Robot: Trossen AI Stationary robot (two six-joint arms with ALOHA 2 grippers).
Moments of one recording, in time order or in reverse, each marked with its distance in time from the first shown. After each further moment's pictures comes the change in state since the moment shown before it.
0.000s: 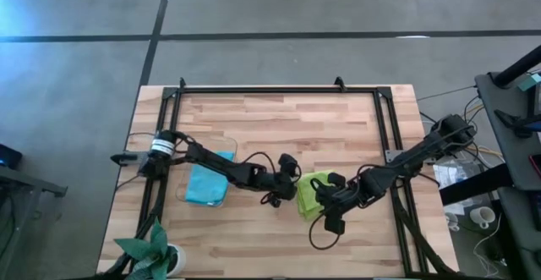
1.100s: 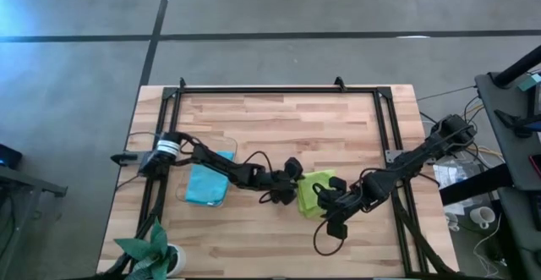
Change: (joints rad) left arm 0.014 0.056 -0.043 0.217 0.034 0.381; right arm 0.048 -0.001 0.000 0.019 0.009 0.026
